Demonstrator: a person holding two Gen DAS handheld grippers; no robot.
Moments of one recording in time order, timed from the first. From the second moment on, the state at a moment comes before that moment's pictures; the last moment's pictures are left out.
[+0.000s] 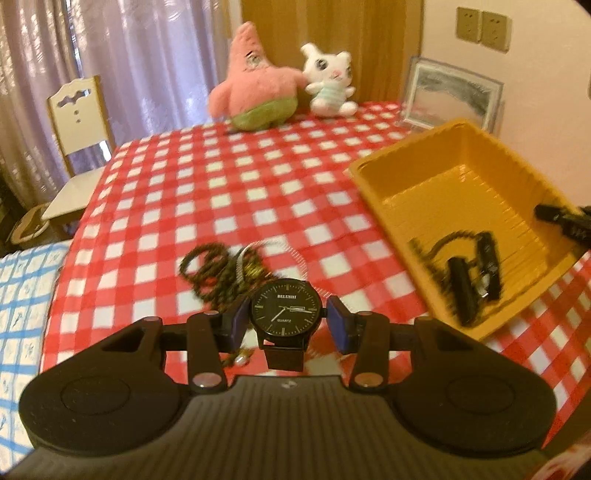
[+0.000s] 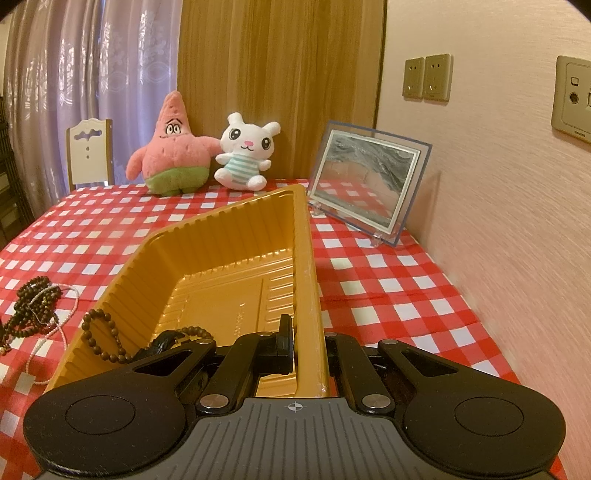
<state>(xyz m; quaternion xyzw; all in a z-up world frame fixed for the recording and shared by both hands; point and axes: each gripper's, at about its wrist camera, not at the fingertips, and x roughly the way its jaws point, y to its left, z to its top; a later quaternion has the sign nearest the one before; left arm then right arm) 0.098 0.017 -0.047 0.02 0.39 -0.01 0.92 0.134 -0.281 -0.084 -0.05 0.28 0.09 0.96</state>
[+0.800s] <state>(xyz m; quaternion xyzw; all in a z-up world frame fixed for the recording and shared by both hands) 0.170 -0.090 -0.065 -0.02 0.40 -0.14 0.91 0.140 -0.276 -0.082 -0.05 0.27 0.09 0.96</state>
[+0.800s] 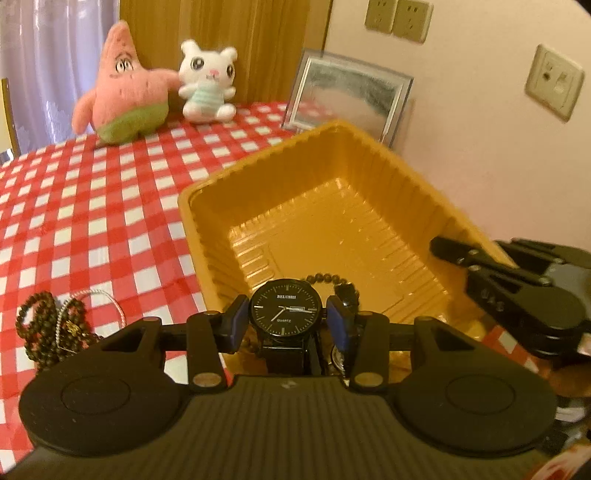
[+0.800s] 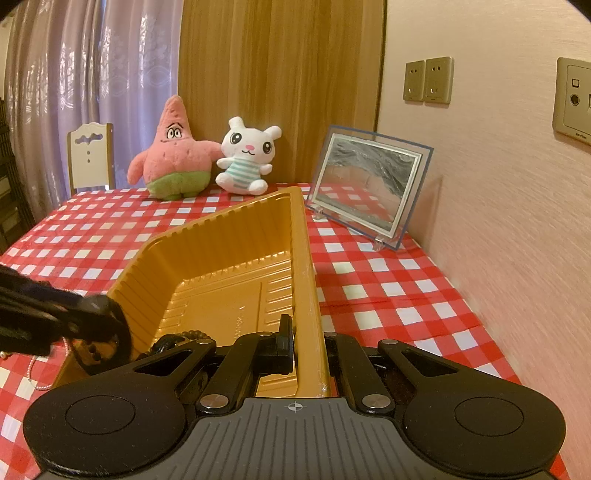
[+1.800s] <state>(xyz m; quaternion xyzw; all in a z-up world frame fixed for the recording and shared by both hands) 0.105 0.029 -0.086 -0.03 0.43 0.04 0.90 0.144 -0.278 -0.083 -0.04 0.28 0.09 0.96</state>
